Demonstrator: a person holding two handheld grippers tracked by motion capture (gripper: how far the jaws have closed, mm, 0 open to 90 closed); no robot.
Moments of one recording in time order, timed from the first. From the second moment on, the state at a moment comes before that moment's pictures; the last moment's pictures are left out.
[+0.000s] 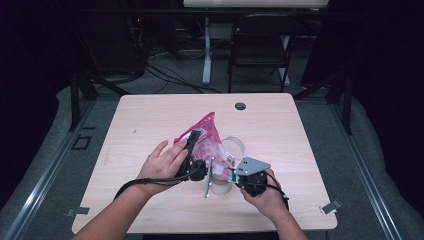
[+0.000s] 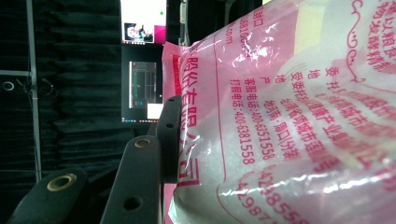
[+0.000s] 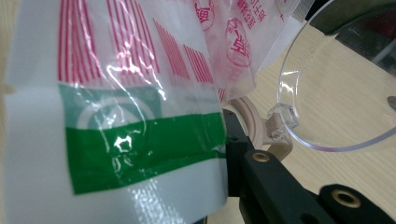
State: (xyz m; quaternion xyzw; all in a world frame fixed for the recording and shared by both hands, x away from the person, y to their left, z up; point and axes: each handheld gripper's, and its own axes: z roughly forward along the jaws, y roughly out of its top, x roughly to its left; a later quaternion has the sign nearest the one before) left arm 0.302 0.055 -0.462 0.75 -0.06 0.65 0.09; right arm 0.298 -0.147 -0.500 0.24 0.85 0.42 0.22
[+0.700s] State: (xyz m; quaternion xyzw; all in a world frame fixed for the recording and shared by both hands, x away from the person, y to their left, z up) left arm 0.306 0.062 -0.469 0.77 -0.05 0.64 0.08; right arm 0.298 -0.147 -0.500 0.24 0.85 0.42 0.22
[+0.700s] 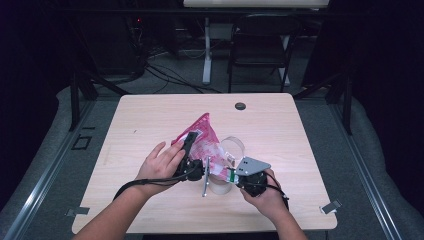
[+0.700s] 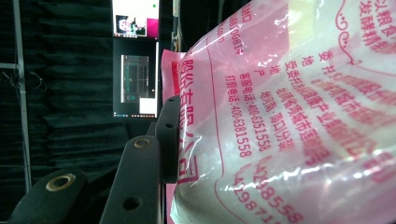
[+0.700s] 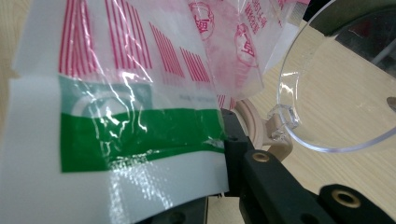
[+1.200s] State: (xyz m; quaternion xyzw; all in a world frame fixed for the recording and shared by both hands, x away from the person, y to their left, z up) left arm 0.307 0.064 -0.472 0.77 -0.05 0.63 0.08; right arm 0.298 -0.147 -0.500 0.24 0.85 0.42 0.22
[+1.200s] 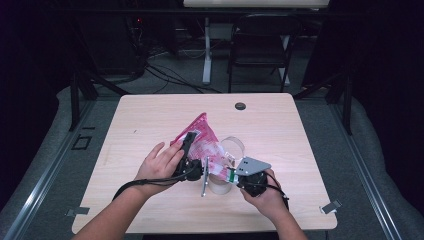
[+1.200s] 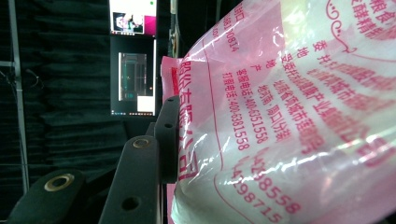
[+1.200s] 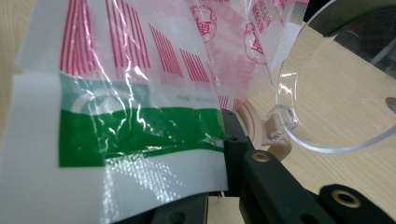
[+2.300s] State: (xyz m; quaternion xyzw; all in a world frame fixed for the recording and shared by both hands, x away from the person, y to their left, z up) left arm 0.305 0.082 -0.496 0.80 0.02 0.59 0.11; right arm 0.296 -0.142 -0.497 0.23 0.85 0.43 0.23
